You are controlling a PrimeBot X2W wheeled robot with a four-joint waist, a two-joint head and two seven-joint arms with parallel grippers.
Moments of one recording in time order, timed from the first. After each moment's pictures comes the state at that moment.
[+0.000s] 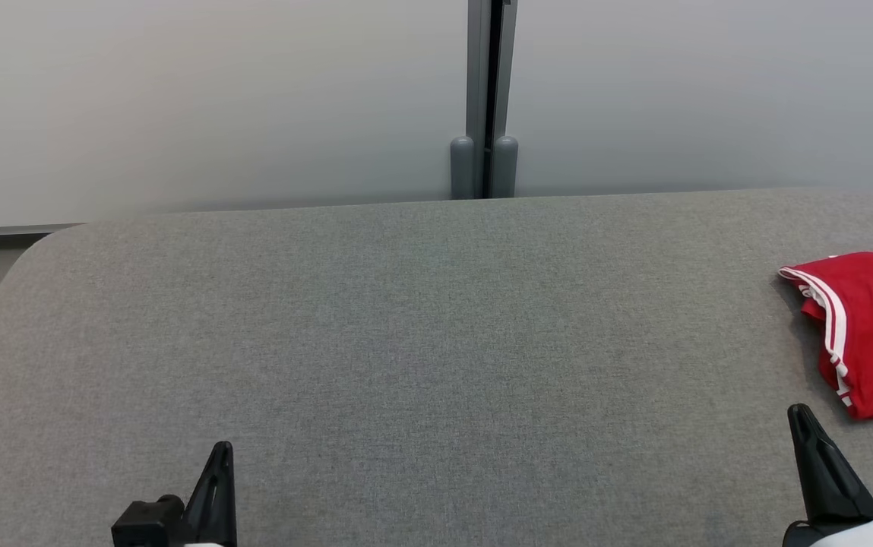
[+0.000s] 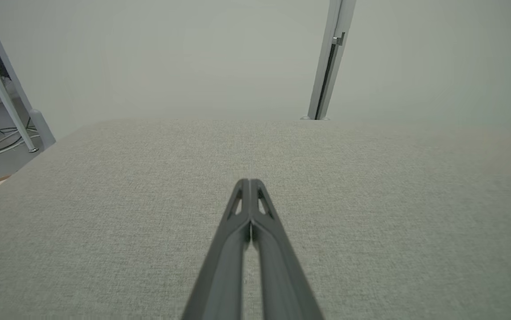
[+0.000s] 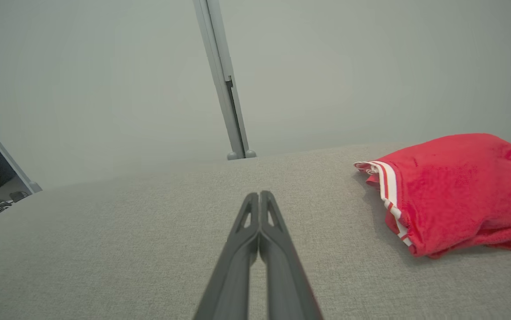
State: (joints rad) left arm 0.09 0.15 -0.22 0.20 -0.33 0.15 -0.21; right arm 0.18 -0.16 -0.01 -0.07 0.36 0.13 0.03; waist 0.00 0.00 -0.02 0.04
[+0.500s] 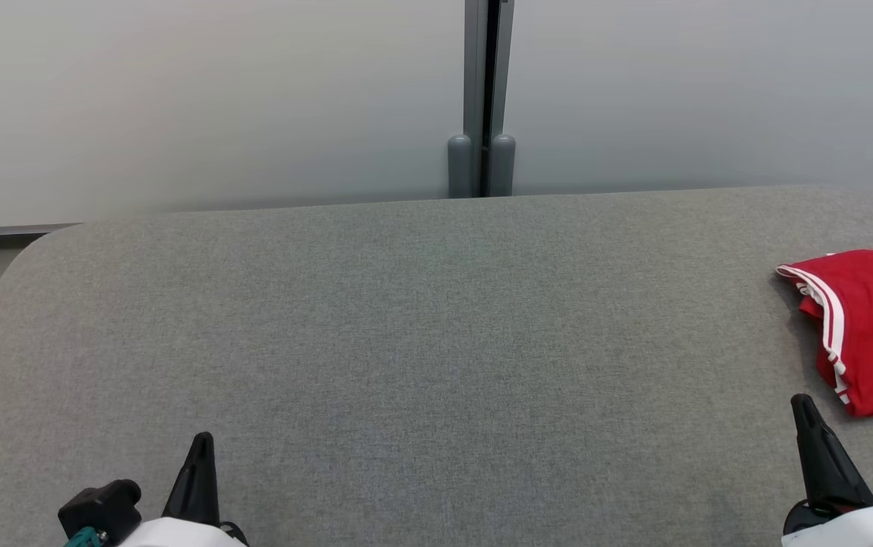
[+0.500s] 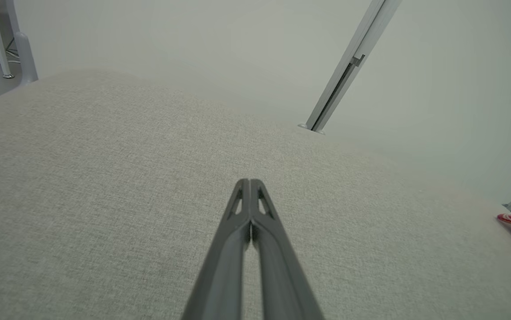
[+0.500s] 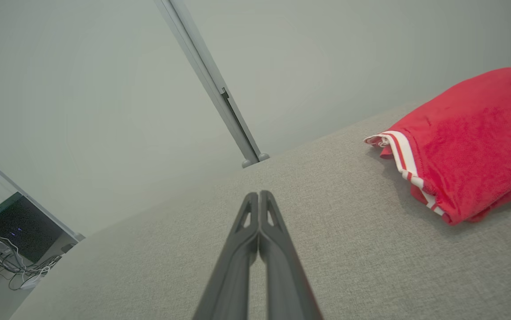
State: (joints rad) left arm 0.07 0.14 -0.16 0.21 -0.57 0.10 -0.15; right arm 0.14 -0.15 -0.02 -0.01 0.60 0.13 0.04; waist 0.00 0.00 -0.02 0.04
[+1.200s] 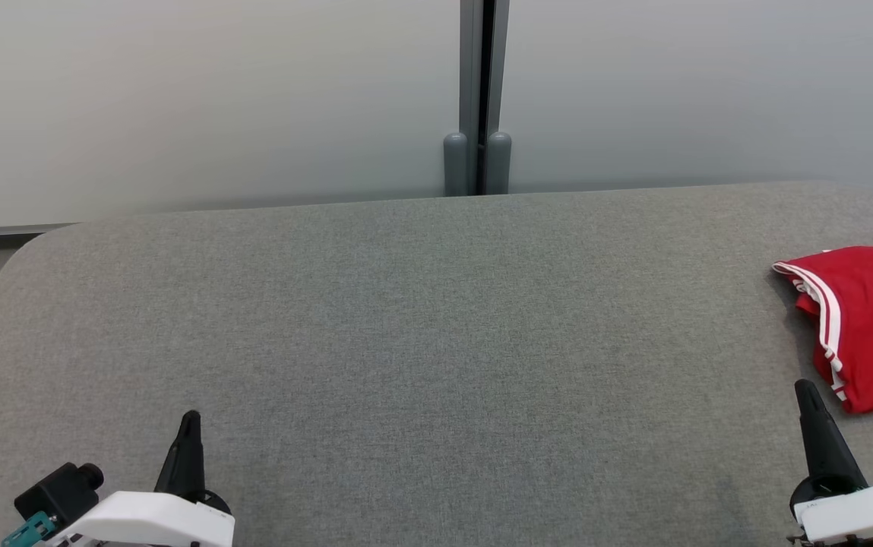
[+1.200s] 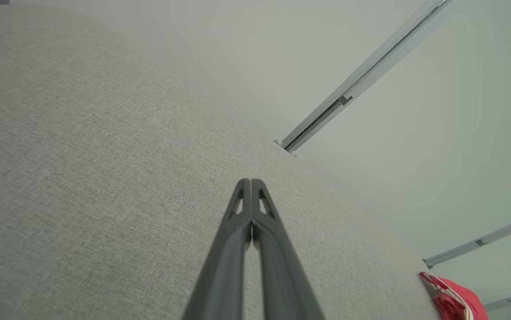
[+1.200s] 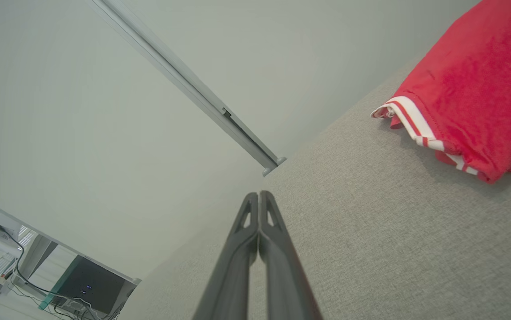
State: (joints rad) left arm 0.02 0.12 -0.09 0.22 -0.87 0.03 -0.08; right arm 0.07 -0.12 -0.04 0.06 0.89 0.13 0.05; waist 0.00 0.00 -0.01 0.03
